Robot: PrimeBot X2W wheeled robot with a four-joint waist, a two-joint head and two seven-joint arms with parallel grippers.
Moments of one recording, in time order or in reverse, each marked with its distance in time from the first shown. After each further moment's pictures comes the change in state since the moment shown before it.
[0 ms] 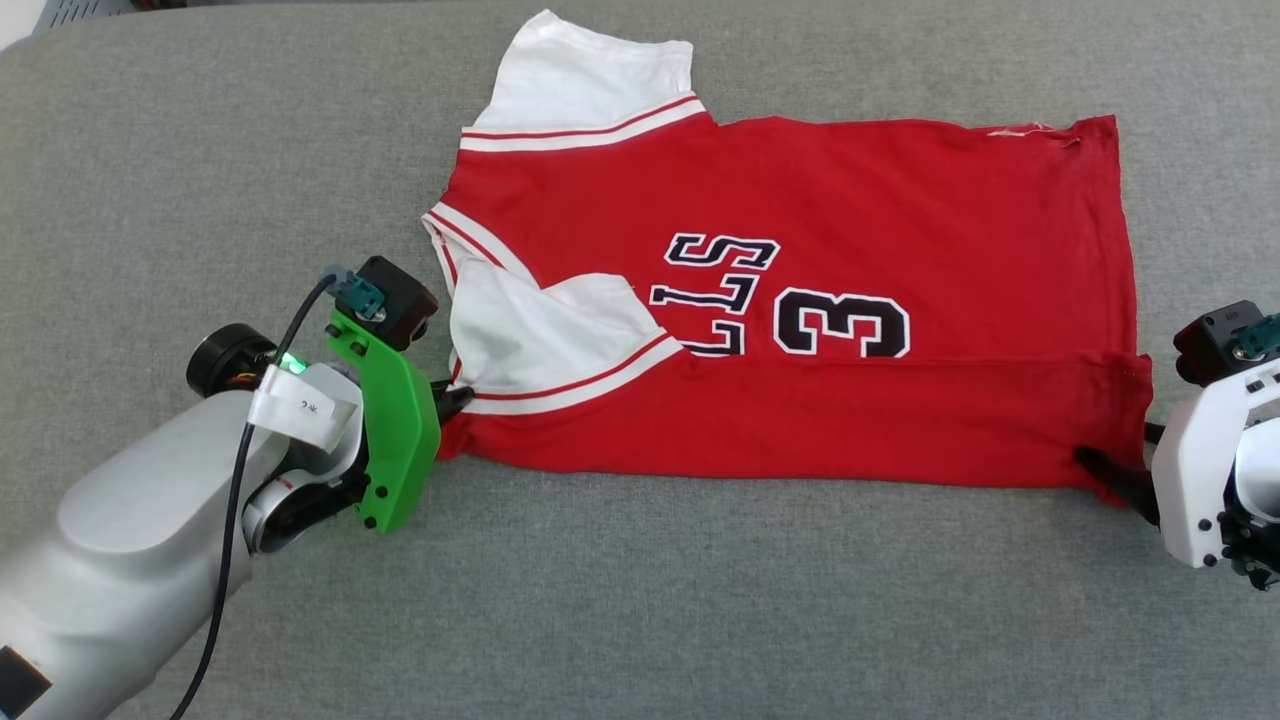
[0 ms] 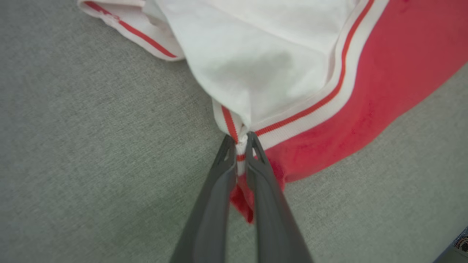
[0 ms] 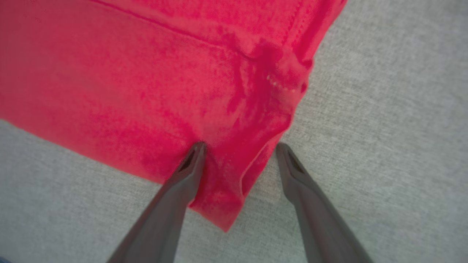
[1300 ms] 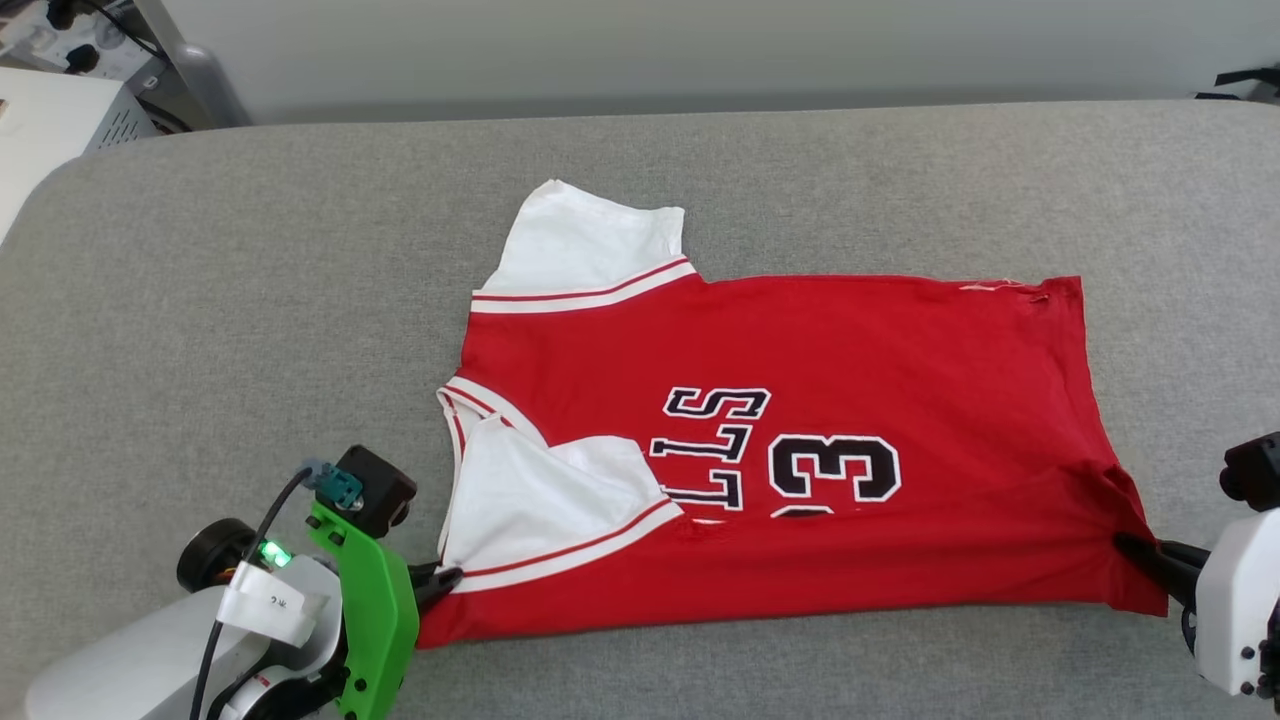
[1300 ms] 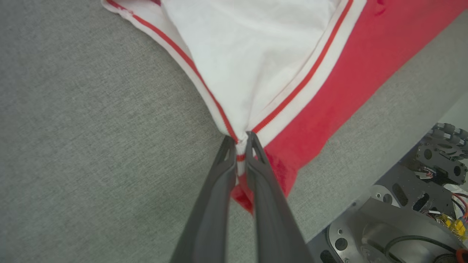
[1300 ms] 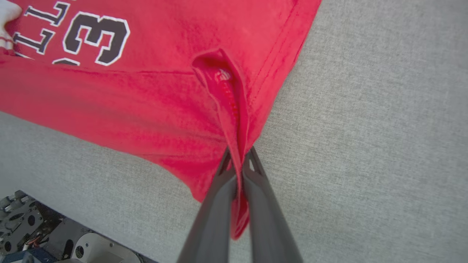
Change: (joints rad) left arm 0.265 0.164 -0.048 -0.270 -0.065 0.138 -0.076; right arm 0.308 -0.076 -0.143 -0.219 0.083 0.001 -0.167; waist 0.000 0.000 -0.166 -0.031
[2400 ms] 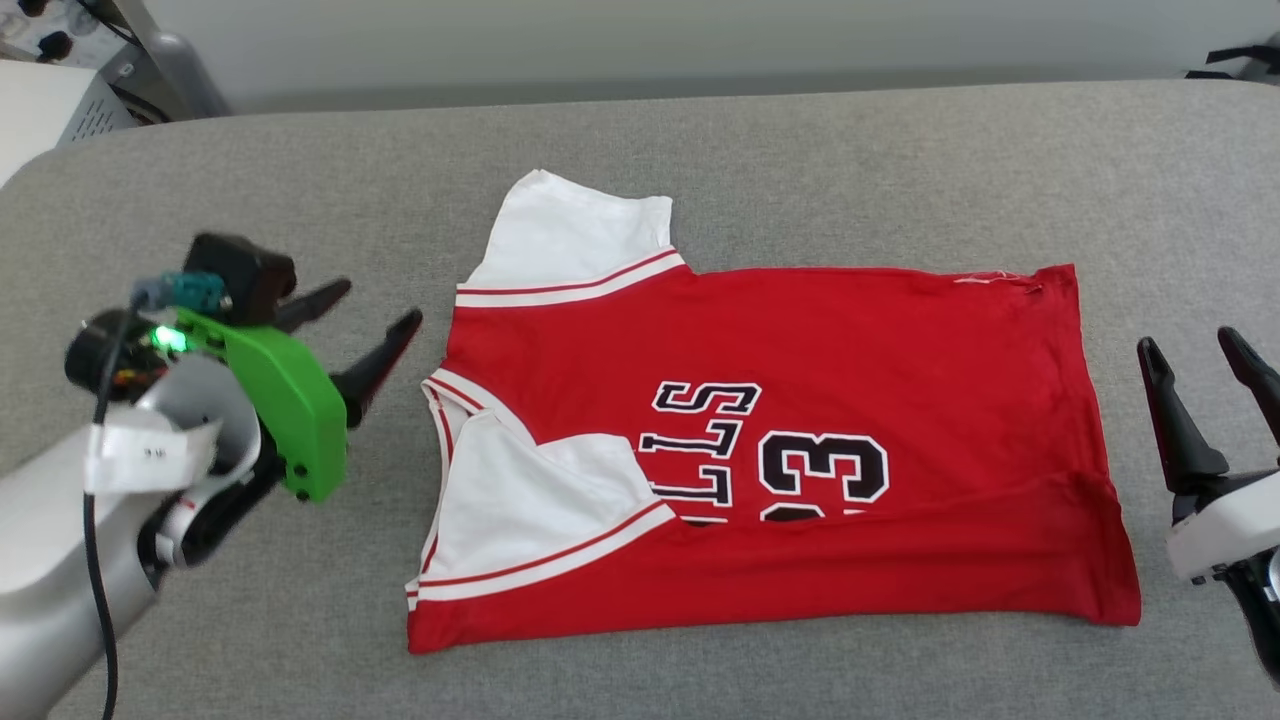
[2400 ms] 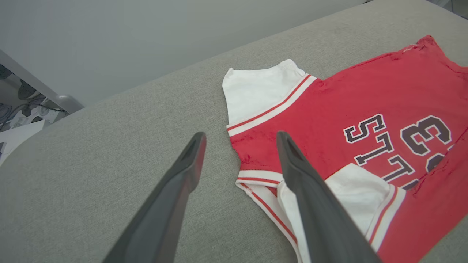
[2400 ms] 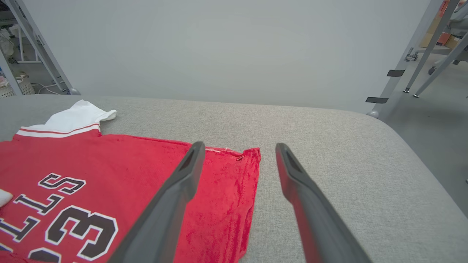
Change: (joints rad) left arm -0.158 -0.001 0.171 0.062 0.048 0.042 -0.208; right arm -0.006 0.343 -0.353 0.002 -0.420 0.000 -0.510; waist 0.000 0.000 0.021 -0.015
